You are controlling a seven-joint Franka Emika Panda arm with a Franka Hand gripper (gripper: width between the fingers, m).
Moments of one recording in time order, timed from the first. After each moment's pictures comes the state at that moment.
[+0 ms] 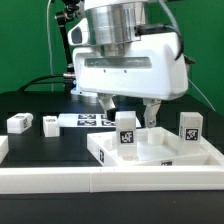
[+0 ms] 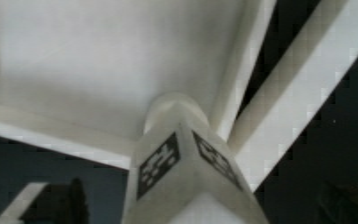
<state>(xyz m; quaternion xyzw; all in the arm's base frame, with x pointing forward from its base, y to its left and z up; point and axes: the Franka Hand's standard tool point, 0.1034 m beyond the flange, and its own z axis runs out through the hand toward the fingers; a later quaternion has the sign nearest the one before) 0.623 0.004 0.087 -0.92 0.39 0.01 0.06</state>
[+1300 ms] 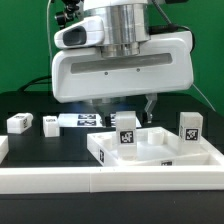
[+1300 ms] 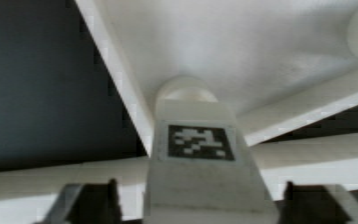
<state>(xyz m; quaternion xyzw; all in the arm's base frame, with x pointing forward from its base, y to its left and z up) 0.622 -0.001 0.085 -1.00 0.03 -0.01 0.06</state>
